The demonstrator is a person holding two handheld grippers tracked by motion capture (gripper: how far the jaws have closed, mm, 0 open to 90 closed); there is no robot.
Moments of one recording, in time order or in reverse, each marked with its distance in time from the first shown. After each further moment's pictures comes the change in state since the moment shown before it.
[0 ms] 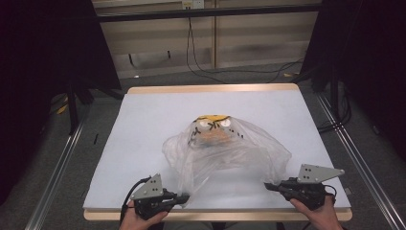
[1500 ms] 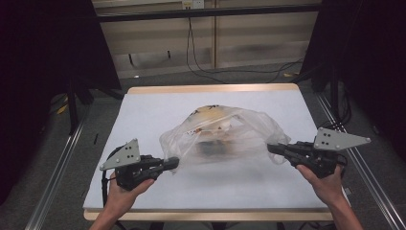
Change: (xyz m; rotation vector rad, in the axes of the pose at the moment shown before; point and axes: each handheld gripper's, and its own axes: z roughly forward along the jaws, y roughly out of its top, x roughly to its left) left arm 0.023 0.085 -0.054 -0.167 0.094 0.084; right arm -0.019 0.090 -0.025 -0.230 -0.040 -0.104
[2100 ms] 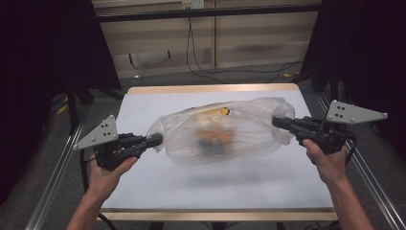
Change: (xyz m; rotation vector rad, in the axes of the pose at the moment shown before) left arm 0.028 0.040 -0.032 -0.078 0.076 0.024; right arm -0.024 0.048 -0.003 -0.109 -0.040 0.011
